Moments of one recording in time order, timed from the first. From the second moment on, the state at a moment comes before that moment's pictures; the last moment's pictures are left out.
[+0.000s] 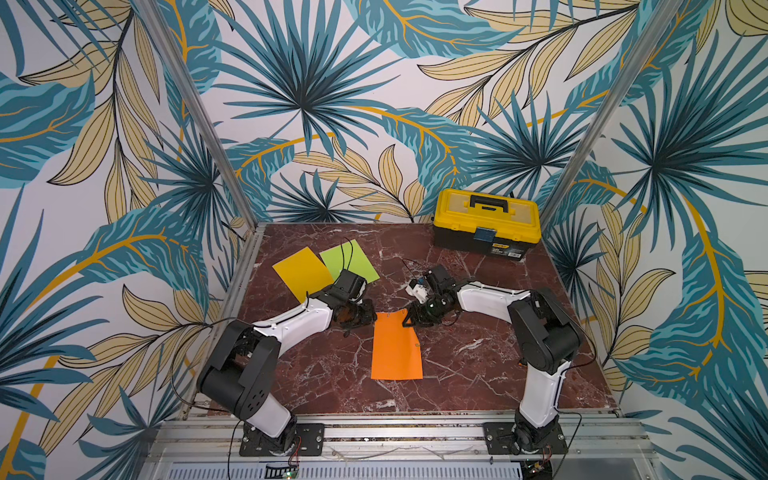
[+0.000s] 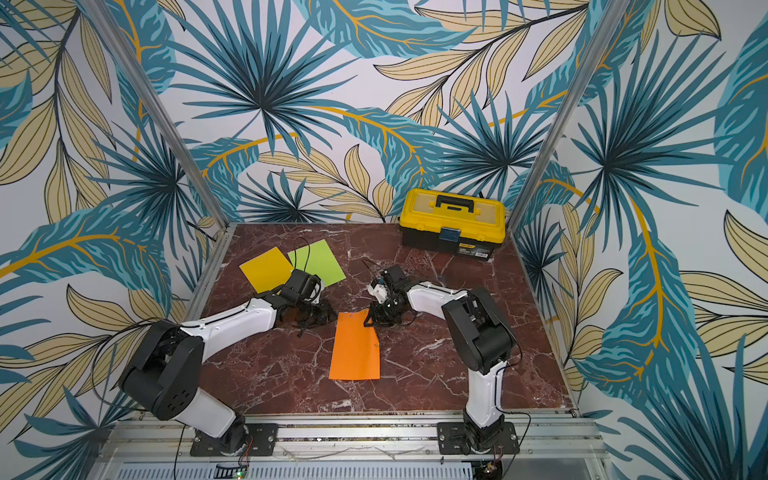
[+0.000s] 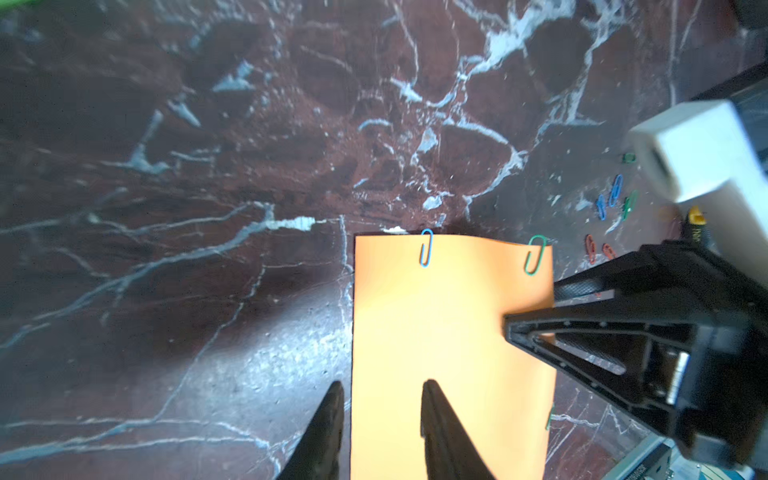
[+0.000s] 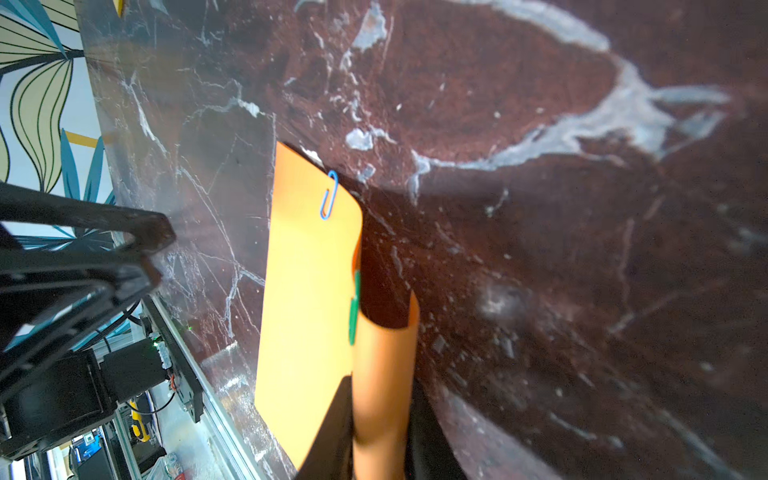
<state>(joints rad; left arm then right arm) -0.46 1.55 0.92 -0.38 0.26 -0.65 0.49 1.92 1.16 -0.41 -0.58 0.36</state>
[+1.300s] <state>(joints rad) -0.33 1.41 0.71 0.17 0.76 -0.62 0.41 1.55 1.10 -0.34 -0.83 0.33</state>
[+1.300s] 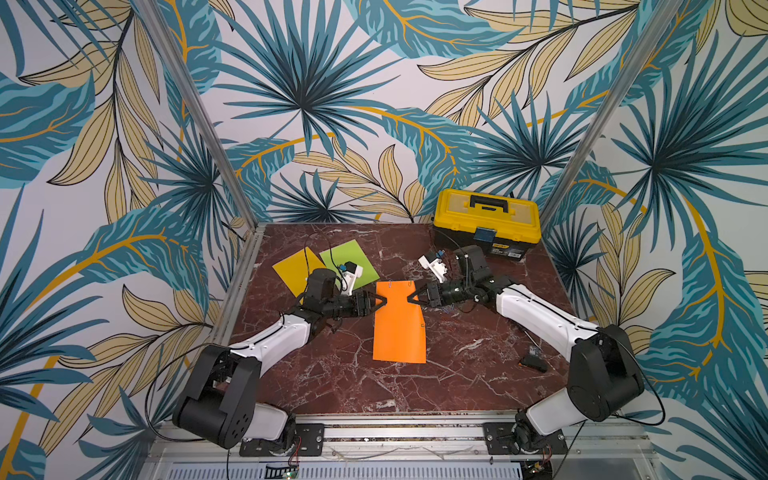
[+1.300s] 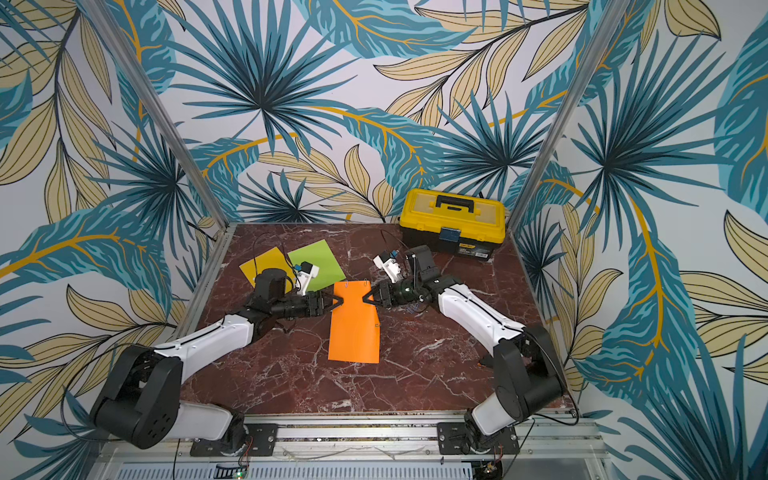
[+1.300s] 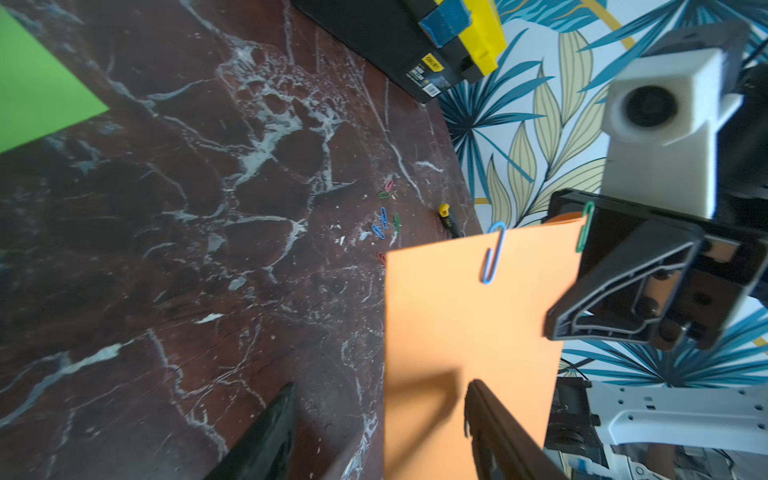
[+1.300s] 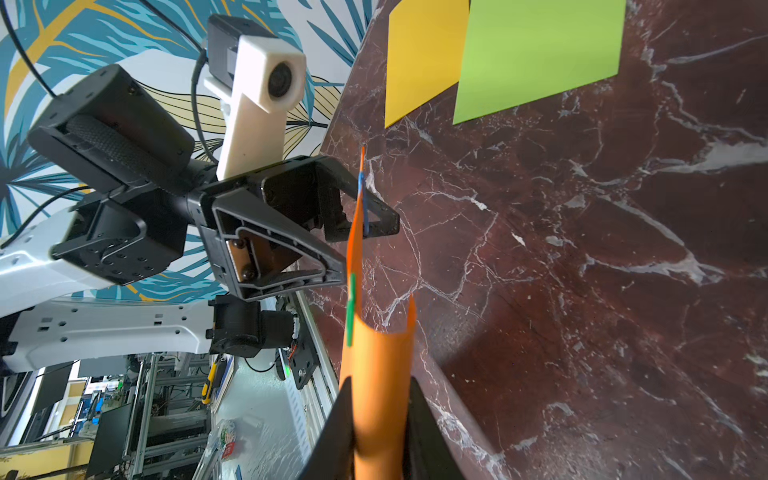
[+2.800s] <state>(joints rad) -0.34 1.44 0.74 0.28 0.97 -0.70 0.41 1.56 1.11 -0.33 -0.86 0.32</state>
